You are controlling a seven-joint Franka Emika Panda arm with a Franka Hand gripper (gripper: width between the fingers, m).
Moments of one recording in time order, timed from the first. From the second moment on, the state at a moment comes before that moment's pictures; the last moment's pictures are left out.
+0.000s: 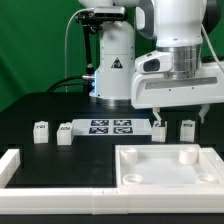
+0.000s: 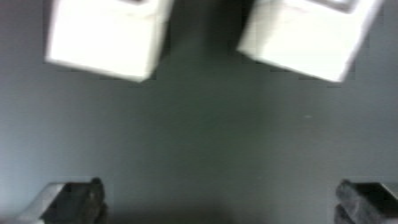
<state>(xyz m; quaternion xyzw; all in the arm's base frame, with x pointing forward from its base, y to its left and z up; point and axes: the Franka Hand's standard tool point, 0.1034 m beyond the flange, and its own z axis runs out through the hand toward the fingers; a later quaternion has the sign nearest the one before) 0.422 0.136 0.046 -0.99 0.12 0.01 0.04</state>
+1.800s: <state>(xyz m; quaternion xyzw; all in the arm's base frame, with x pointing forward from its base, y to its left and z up) 0.370 0.146 0.032 -0.91 0.08 0.40 0.03</state>
